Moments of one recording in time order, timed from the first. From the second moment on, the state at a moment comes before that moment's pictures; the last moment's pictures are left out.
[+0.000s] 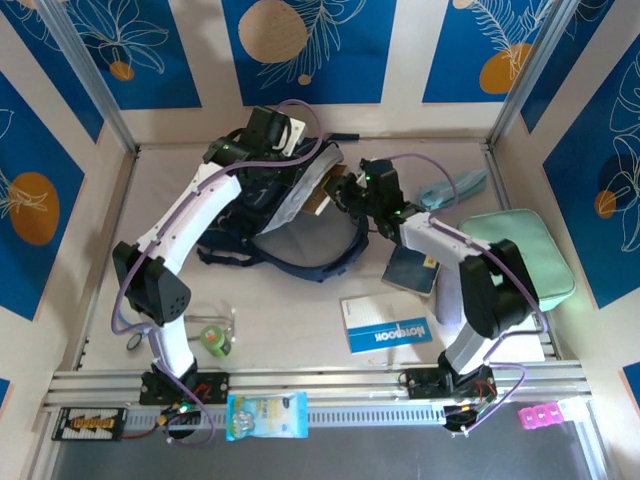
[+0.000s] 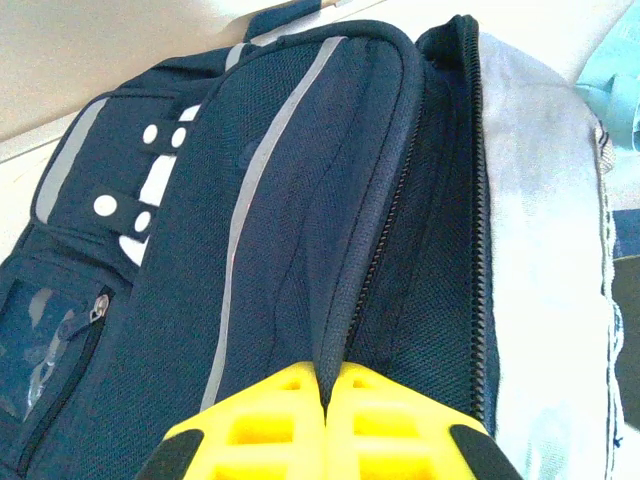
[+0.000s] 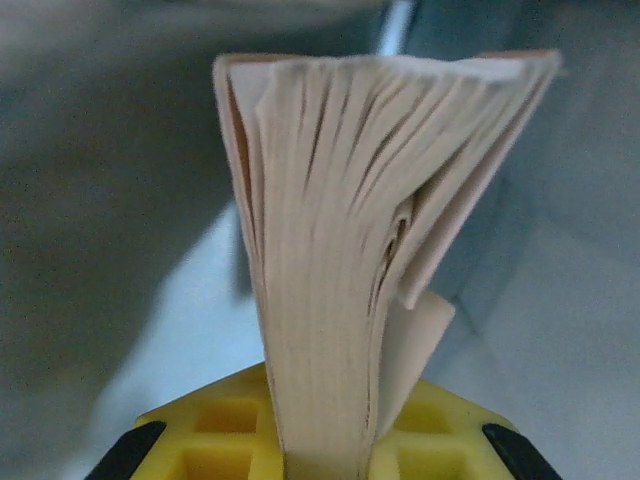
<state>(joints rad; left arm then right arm) -0.54 1.84 1.96 -0.92 -0.01 -0.07 0.48 1.68 1.10 0.17 -0.32 1.17</state>
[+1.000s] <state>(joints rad) -0.50 1.85 1.96 -0.92 0.08 -0.13 0.60 2.20 1.43 0.27 -0.23 1.40</state>
